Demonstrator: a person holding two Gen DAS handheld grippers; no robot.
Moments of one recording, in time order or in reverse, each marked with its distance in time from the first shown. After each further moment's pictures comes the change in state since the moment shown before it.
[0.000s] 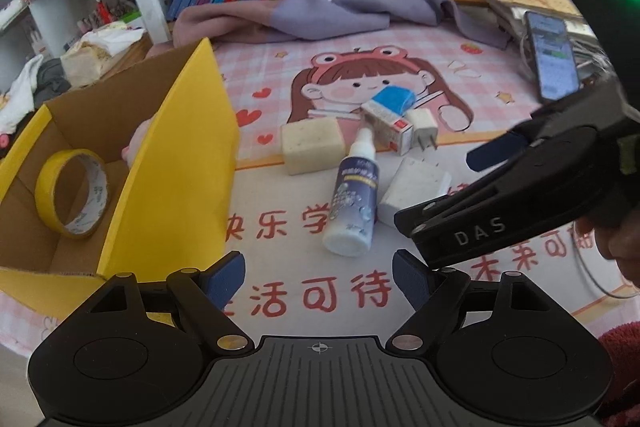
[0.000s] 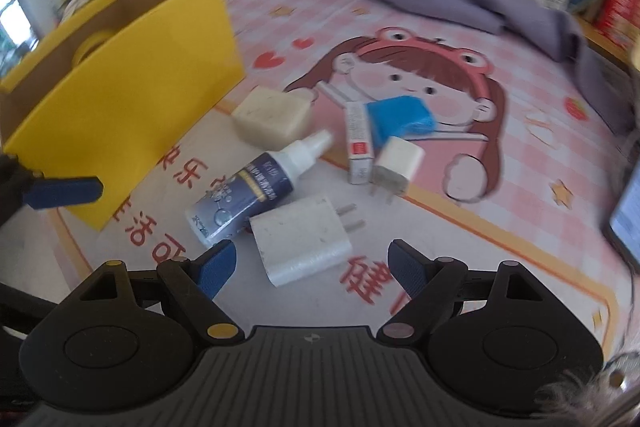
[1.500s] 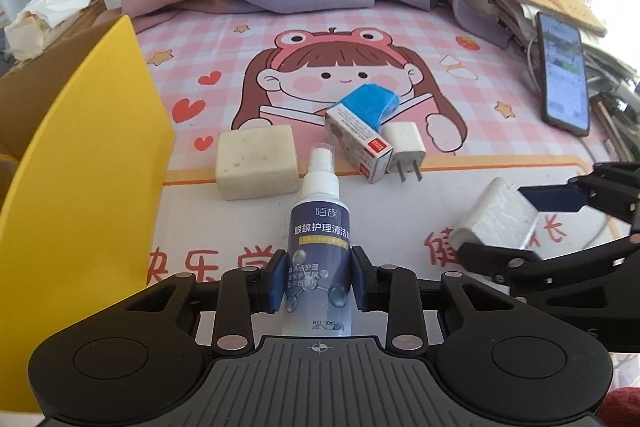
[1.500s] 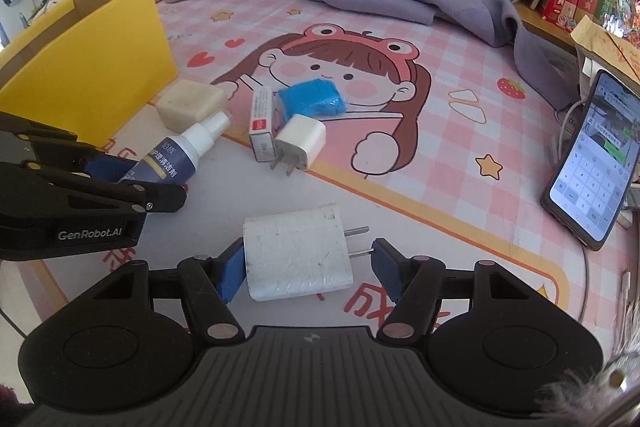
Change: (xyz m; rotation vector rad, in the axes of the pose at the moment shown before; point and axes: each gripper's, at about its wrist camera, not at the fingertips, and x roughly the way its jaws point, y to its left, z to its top) left arm 0.055 -0.012 0.043 -0.075 0.086 -0.129; right arm -0.018 -0.052 -0.040 0.075 -0.062 -0.105
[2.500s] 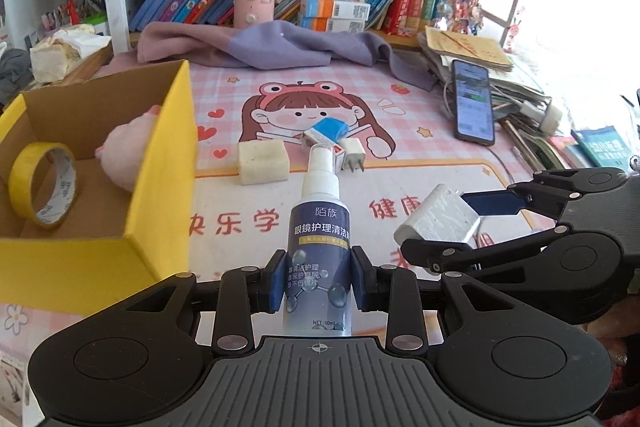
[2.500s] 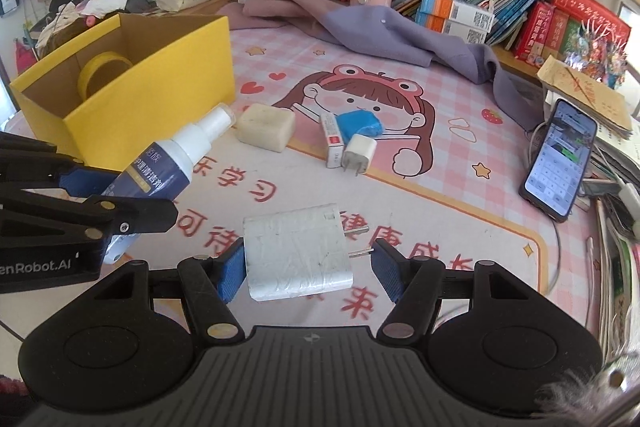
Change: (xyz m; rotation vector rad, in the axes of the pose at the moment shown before) left arm -0.113 0.036 -0.073 0.048 -0.185 -0.154; right arm -0.079 0.101 -0.028 0.004 -0.110 -0.114
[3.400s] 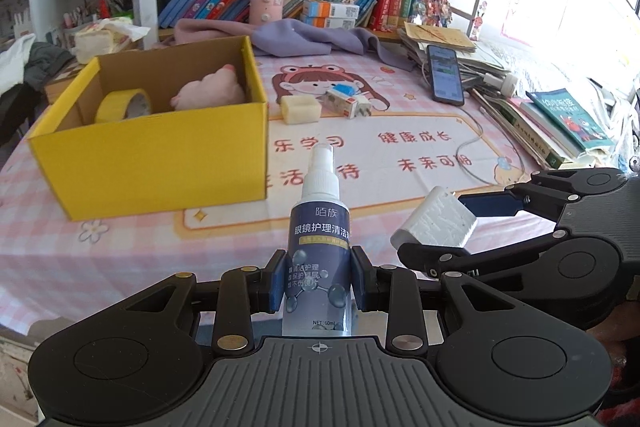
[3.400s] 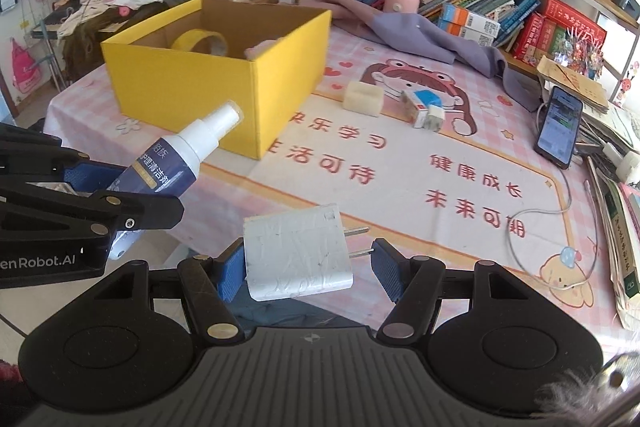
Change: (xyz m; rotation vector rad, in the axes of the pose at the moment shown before) left arm -0.113 0.066 -0.095 0.046 -0.024 -0.049; right arm -0.075 0.155 -0.060 0.014 -0.024 -0.057
